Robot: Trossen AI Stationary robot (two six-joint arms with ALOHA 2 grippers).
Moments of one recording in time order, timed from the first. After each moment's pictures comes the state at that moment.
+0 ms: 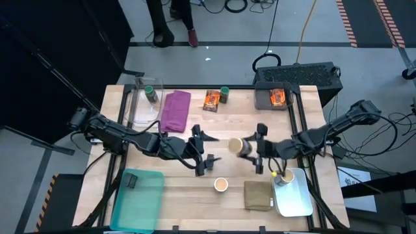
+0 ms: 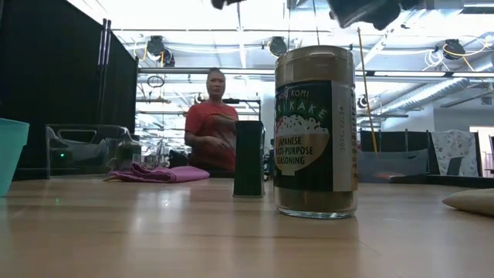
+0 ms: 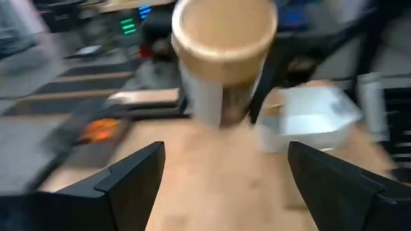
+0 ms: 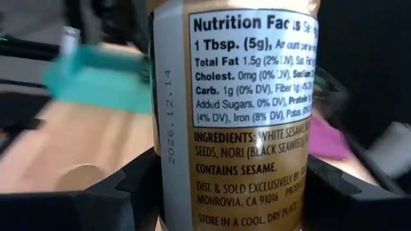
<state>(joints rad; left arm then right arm) -0.29 1.54 1.12 0.18 -0.37 0.03 0.45 1.06 0.71 0.02 0.55 0.05</state>
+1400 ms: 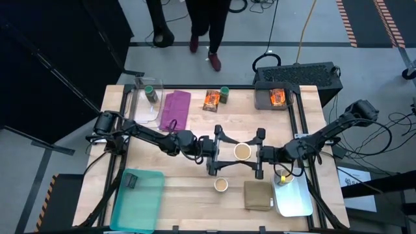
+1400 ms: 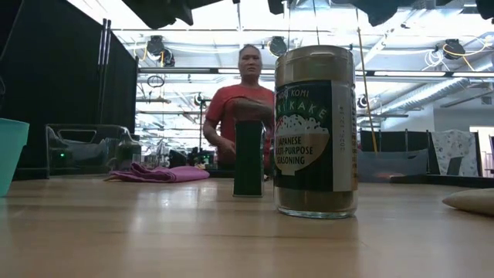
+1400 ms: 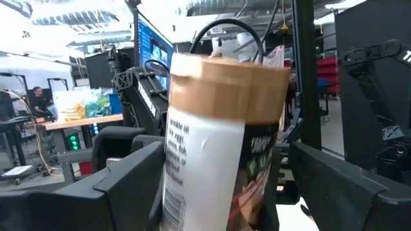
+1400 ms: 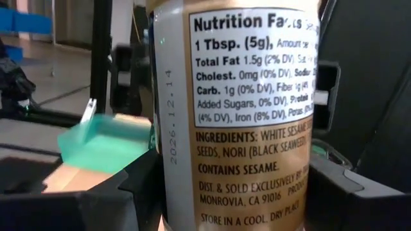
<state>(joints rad) -0.17 1.85 1.12 0.98 0.04 0.15 0.47 1.12 0.48 0.72 0.52 -0.20</state>
